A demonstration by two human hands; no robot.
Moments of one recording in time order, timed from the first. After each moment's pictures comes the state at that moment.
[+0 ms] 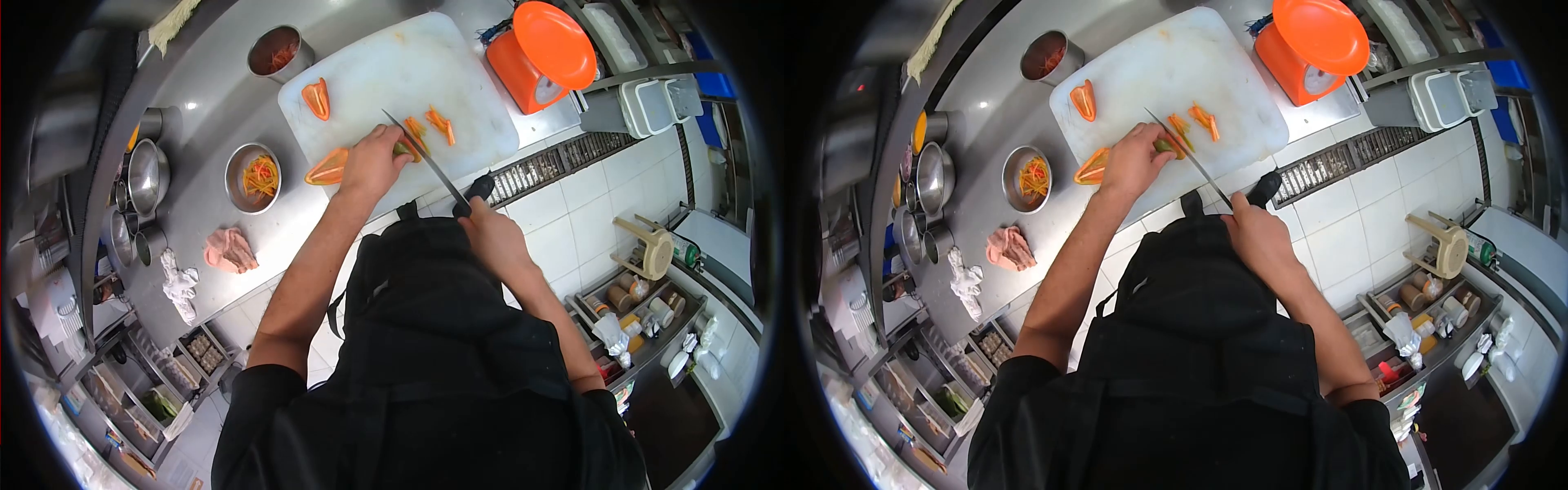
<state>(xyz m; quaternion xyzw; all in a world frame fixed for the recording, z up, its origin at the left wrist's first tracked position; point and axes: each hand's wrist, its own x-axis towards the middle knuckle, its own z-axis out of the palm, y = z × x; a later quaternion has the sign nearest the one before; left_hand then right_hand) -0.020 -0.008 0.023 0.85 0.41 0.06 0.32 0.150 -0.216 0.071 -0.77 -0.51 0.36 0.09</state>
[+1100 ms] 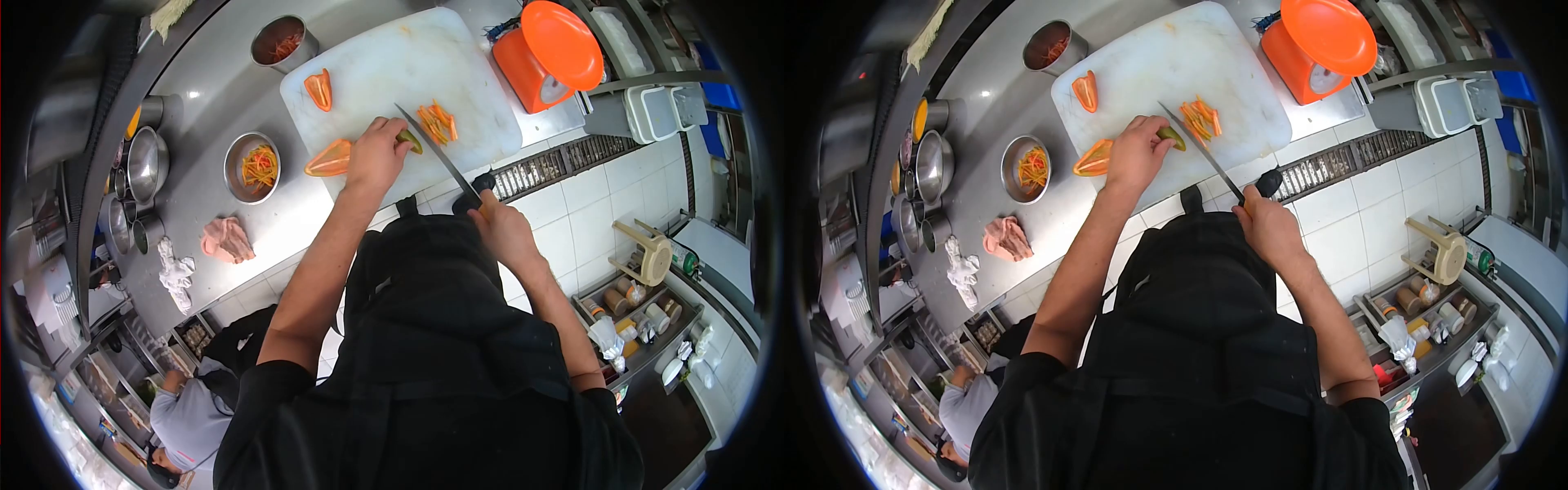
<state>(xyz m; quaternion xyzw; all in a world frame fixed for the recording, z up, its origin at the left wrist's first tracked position) -0.014 -0.018 0.010 0.80 0.46 0.14 0.35 0.175 -0.222 0.059 -0.77 -0.53 0.35 0.09</state>
